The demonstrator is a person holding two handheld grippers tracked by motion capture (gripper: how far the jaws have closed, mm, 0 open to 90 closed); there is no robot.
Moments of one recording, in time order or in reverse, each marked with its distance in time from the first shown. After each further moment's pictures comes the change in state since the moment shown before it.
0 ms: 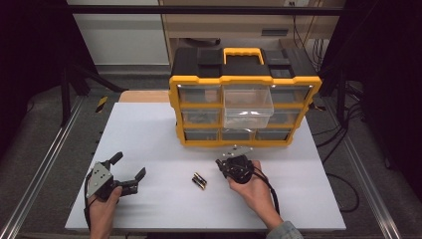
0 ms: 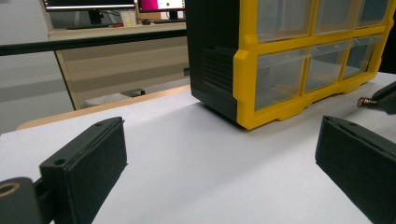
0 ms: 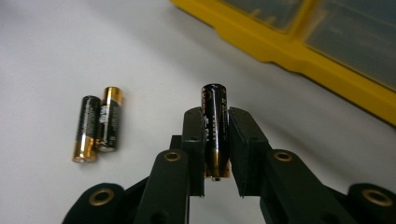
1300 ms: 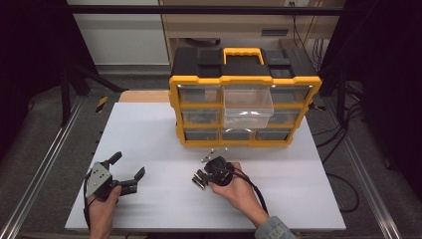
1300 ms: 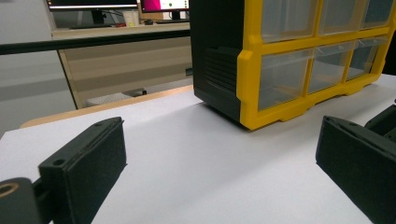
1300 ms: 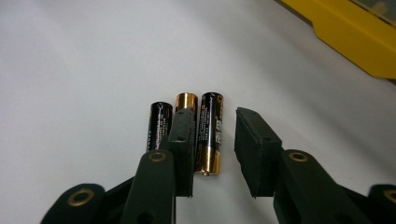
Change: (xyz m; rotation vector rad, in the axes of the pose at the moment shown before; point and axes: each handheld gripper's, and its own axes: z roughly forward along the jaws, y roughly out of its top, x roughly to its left) left arm 0.002 -0.001 0.000 -0.003 0.008 -0.007; right arm 0.044 0.020 0.032 0.121 0.108 -0.070
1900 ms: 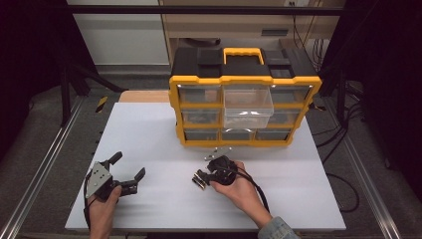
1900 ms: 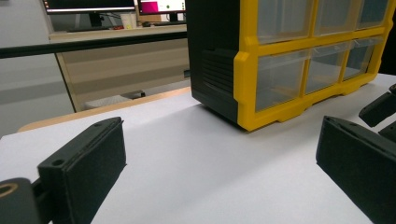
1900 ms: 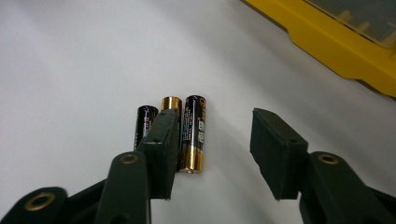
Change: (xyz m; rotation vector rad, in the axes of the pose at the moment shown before) left arm -0.001 0.000 0.000 -0.003 -0.005 0.010; right arm -0.006 -0.002 -0.008 -0.031 -0.030 0.000
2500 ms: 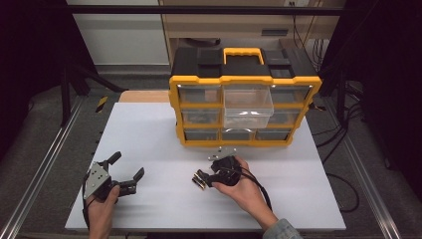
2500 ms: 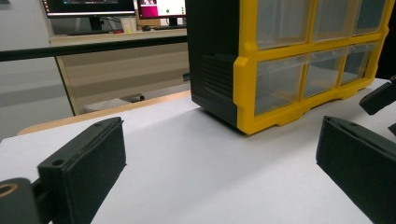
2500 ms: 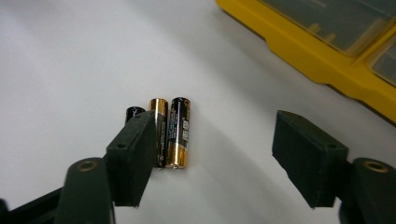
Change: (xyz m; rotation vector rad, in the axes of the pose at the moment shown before) left arm 0.001 0.001 -0.002 -0.020 -0.008 -0.004; right arm -0.003 -0.003 -0.011 -0.043 -0.047 -0.020
